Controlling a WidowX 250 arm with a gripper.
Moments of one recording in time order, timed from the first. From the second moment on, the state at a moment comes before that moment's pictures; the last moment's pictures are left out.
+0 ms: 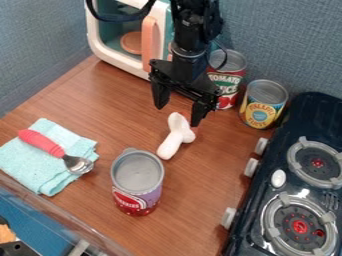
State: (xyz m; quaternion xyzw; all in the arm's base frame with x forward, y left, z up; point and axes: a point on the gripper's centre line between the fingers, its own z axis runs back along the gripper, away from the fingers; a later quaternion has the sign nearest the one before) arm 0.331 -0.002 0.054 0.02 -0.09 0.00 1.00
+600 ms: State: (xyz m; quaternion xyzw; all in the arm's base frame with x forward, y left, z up) arm 0.313 0.031 0.046 -0.01 -0.12 0.21 0.97
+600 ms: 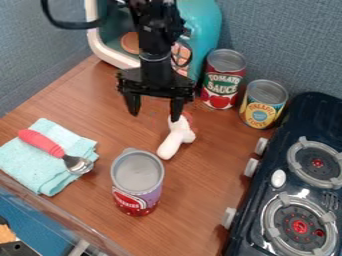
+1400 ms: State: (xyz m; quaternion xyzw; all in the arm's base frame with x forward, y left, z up) arm 0.216 0.138 0.058 -0.03 -0.19 0.67 0.72
